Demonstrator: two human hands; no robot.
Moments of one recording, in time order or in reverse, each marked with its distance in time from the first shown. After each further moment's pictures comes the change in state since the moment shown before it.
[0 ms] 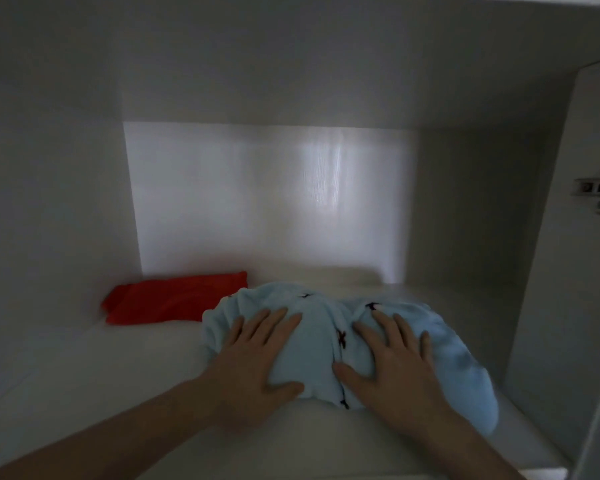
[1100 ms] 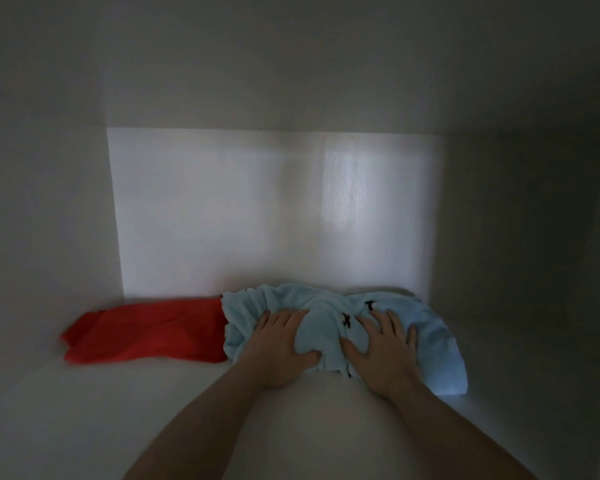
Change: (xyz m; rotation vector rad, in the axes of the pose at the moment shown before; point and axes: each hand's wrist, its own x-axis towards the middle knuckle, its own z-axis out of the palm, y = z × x) left_hand 0.201 -0.075 0.092 -0.109 0.244 -0.151; right_hand 0.213 0.075 0.108 0.062 0.104 -0.010
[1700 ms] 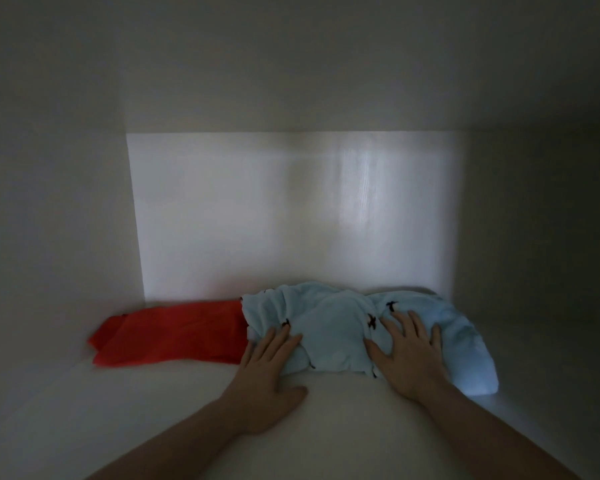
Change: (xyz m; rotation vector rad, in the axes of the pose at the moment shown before) left_hand -0.079 -0.030 -0.035 0.013 -0.132 -0.025; right_hand 0.005 0.000 0.005 -0.106 -0.026 0.011
